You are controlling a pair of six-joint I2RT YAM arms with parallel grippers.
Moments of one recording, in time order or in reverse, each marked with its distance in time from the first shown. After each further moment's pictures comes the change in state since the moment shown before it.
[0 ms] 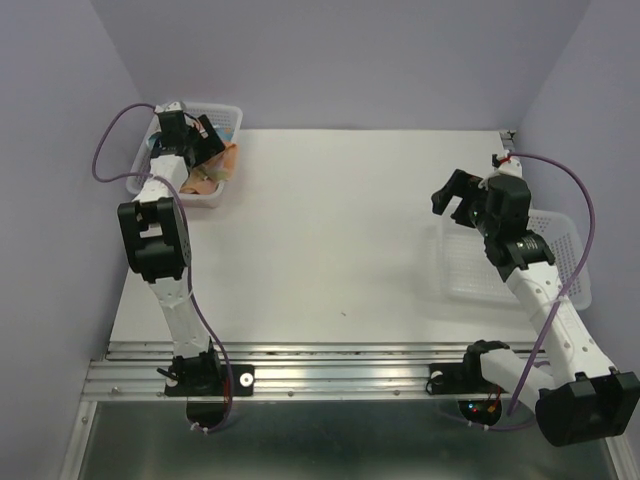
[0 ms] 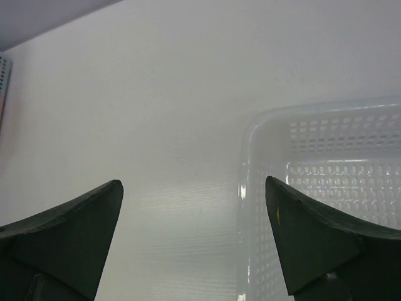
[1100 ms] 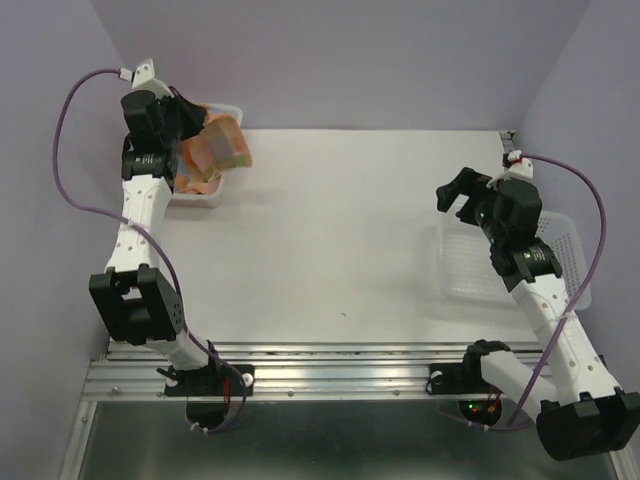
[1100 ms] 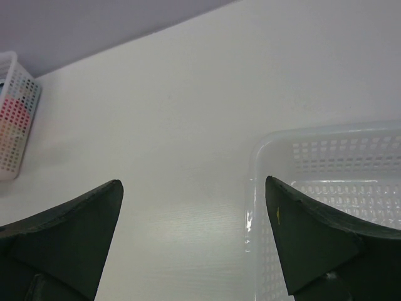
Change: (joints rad) left arm -0.020 -0.439 -0.174 0.095 0.106 -0.019; right arm 0.000 -0.059 -0.004 0.026 0.016 0.000
